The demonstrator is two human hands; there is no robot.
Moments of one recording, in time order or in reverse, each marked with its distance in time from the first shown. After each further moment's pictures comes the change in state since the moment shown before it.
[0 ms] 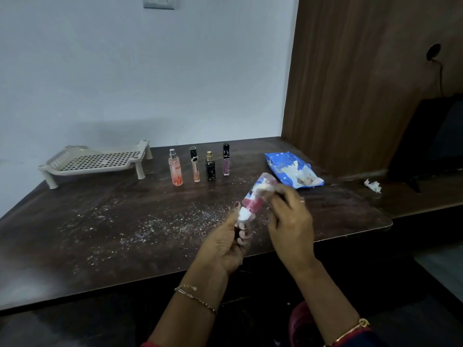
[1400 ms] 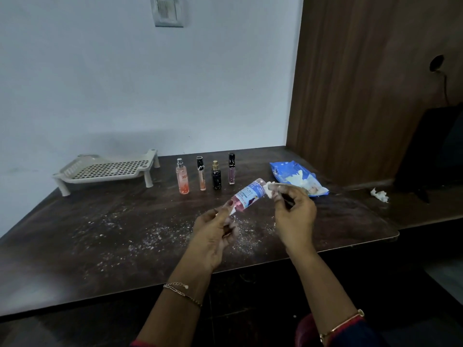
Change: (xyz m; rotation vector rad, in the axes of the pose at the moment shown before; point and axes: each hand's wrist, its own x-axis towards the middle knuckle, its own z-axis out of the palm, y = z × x) left_hand -0.007 0.035 -0.014 0.146 0.149 0.267; right_hand 0.029 0.004 0.019 0.483 0.061 0.530
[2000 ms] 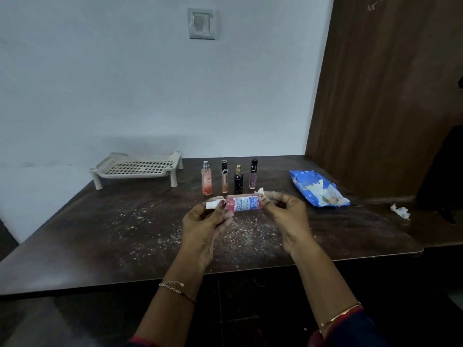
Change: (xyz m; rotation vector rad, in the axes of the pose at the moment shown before) left_hand -0.010 0.031 -0.052 -0.084 -0.004 0.271; right_hand -0.011 -0.029 0.040 0.362 -0.308 0.514
